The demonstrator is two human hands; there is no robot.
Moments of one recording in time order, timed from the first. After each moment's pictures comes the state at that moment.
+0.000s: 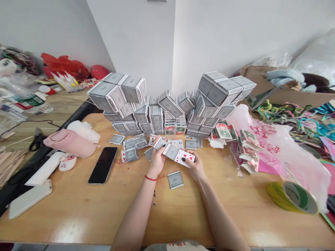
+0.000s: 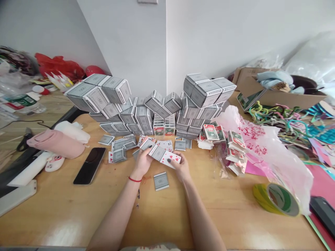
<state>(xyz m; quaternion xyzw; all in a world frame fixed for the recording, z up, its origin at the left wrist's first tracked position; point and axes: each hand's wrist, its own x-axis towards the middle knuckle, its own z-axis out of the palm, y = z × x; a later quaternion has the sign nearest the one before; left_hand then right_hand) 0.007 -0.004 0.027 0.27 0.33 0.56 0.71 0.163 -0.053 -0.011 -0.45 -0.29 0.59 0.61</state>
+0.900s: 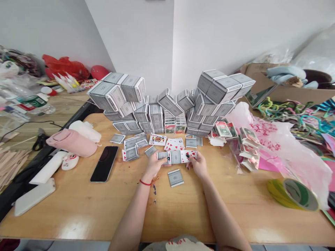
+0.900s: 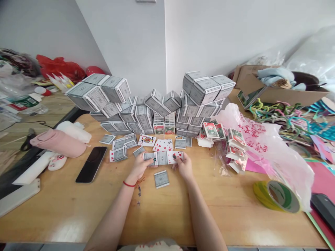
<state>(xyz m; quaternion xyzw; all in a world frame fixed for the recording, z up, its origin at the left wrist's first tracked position) -0.017 -0.022 0.010 0.33 0.47 0.43 0.70 0.173 -0.056 0.000 -0.56 -0.40 0.49 0.53</state>
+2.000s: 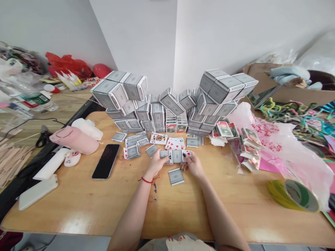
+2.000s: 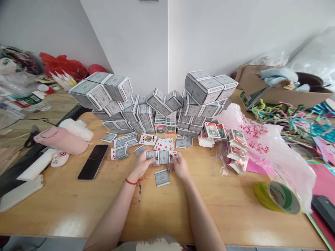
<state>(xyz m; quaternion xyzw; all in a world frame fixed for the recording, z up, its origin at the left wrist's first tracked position) -0.013 -0.024 0.011 0.37 0.46 0.41 0.70 0.161 -0.053 -0.017 -0.54 -0.39 0.57 0.48</state>
